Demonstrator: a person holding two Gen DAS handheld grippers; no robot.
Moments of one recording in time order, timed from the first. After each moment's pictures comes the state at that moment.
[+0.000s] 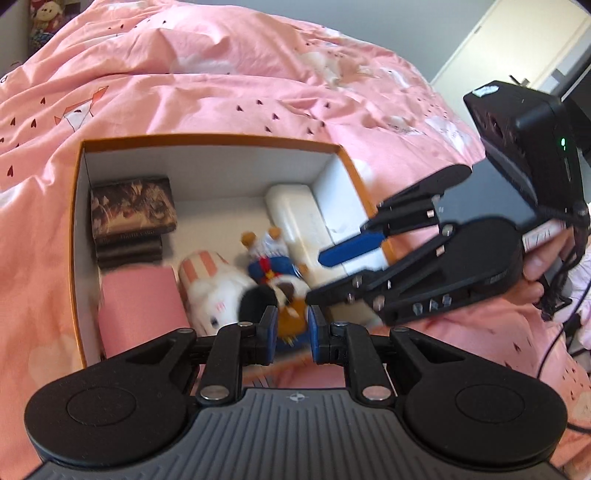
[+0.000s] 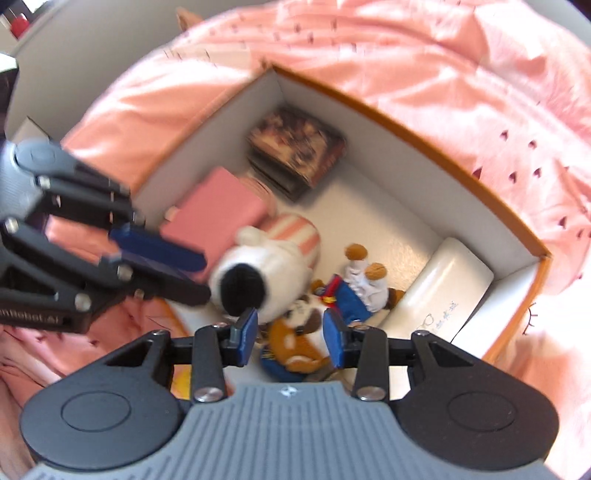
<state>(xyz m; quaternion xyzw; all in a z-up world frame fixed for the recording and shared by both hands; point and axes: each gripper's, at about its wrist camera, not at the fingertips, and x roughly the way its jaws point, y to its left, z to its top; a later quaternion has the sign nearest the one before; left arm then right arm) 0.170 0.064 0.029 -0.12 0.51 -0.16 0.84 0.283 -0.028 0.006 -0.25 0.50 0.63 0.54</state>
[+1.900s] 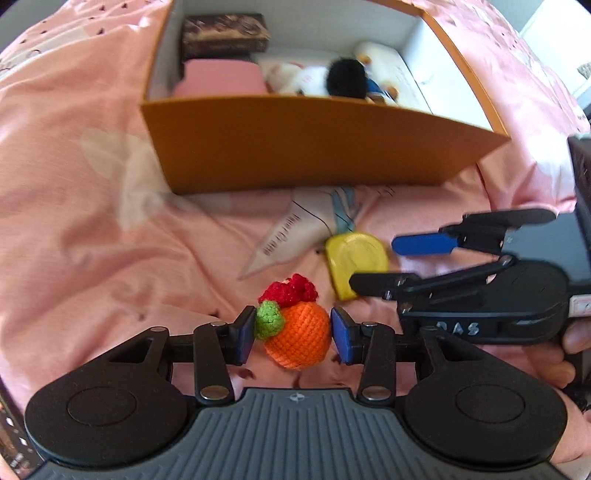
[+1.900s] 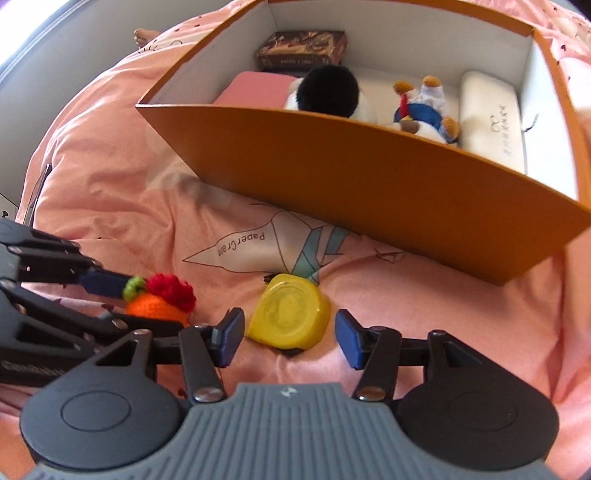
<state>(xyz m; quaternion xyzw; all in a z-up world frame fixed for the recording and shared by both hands) 0.069 0.066 -0.035 -0.08 0.60 -0.01 0.80 0.131 -0.103 -0.079 -0.14 0.54 0.54 0.63</state>
